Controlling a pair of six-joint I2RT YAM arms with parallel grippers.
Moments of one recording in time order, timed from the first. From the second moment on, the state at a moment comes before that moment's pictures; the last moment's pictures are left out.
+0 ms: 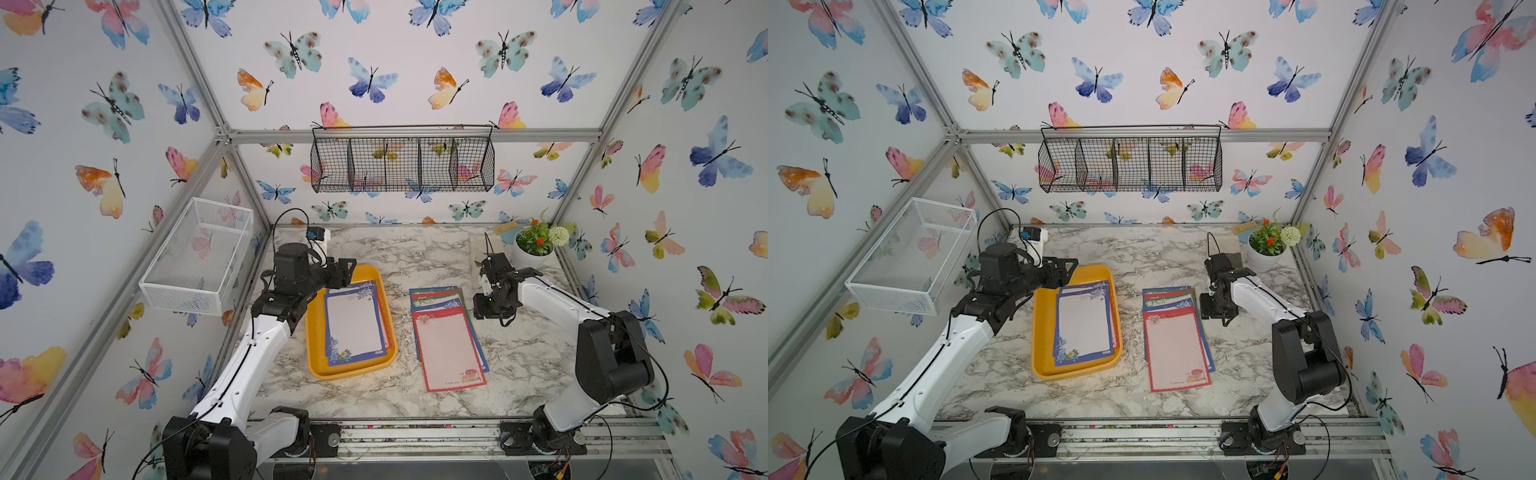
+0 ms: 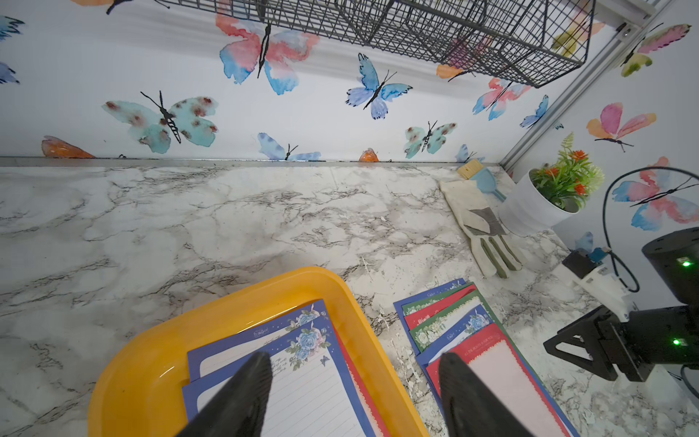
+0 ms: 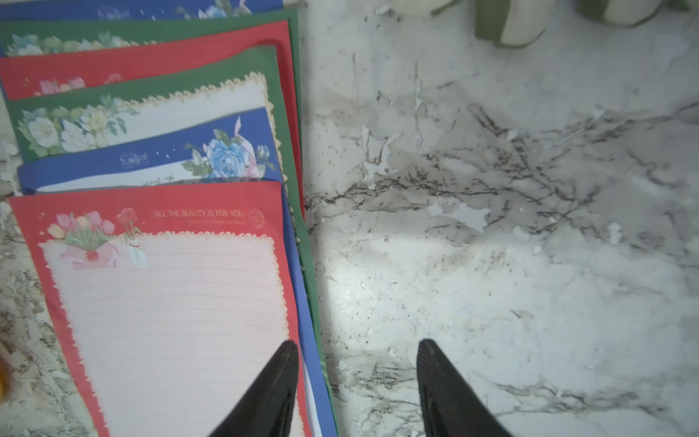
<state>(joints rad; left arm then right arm) -0.19 1.15 0.99 -0.27 0.29 -0.19 0.35 1.63 1.13 -0.81 -0.02 0.23</state>
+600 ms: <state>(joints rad) -0.19 1.25 0.99 -0.46 0.17 -0.19 0.50 1.61 1.21 -0.68 -0.17 0.30</state>
